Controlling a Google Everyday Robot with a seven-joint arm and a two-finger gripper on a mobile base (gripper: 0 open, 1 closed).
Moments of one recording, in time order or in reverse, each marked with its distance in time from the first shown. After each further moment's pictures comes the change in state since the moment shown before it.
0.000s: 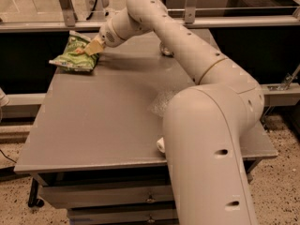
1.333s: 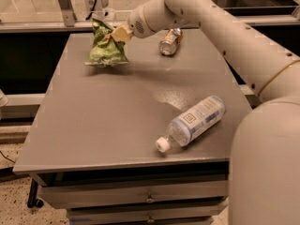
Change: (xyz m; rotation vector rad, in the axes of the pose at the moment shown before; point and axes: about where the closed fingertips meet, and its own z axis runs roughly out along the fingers) arm 0.002 0.006 -0.118 0.147 -0.080 -0.017
